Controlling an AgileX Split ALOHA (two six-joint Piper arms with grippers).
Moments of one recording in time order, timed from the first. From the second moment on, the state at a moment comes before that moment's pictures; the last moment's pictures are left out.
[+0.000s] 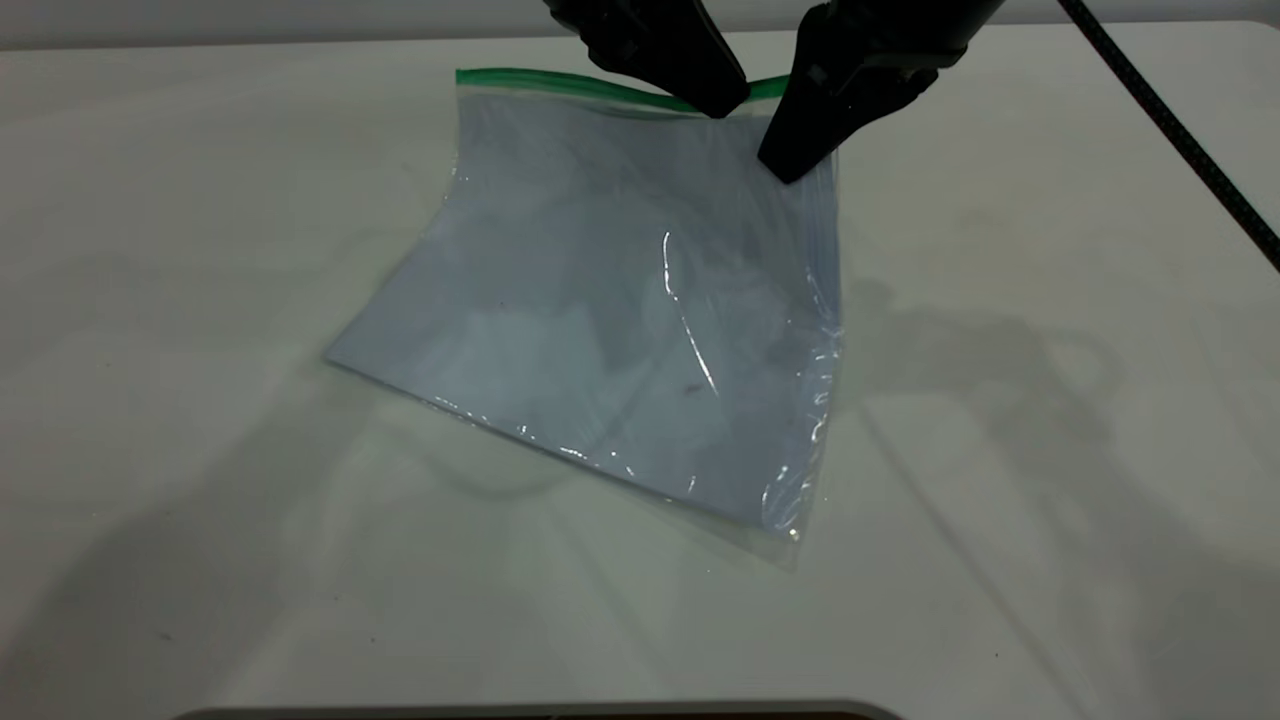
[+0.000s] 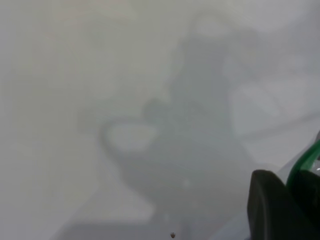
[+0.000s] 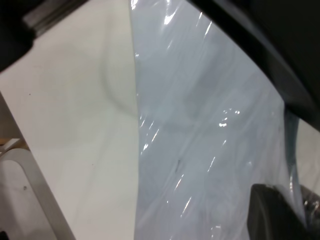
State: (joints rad) left arm -0.43 2.33 -1.70 -0.93 0.81 1.55; right arm 0.36 2.06 -1.29 0.75 0.70 -1.10
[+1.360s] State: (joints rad) left arm -0.30 2.33 -1.70 -0.89 0.77 1.48; right arm 0.24 2.02 -1.29 0.78 0.69 -1.15
